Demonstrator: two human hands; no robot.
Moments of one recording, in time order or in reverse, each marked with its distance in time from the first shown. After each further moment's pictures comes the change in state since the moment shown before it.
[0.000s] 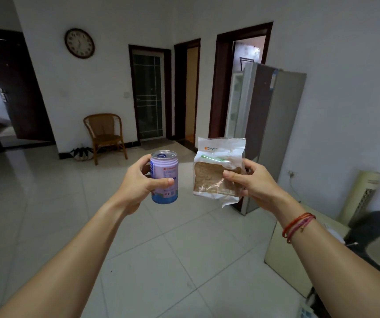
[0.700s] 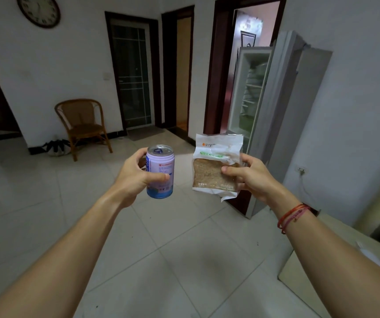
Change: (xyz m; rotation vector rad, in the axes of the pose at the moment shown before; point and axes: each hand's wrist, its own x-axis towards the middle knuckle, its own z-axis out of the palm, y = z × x) left_hand 0.344 -0.134 -0.050 0.013 -0.051 -0.091; right_hand 0.351 0.074 0.027 -0.055 0.054 0.127
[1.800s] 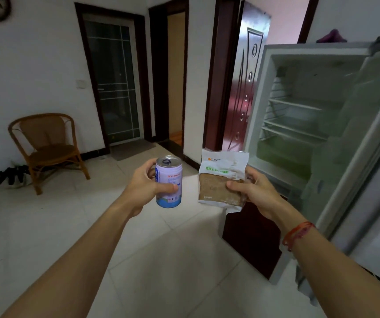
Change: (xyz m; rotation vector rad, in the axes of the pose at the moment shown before) left_hand 0.596 -0.127 0.024 0.018 -0.084 -0.061; right_hand 0.588 0.042 -0.037 0.021 0.093 -0.011
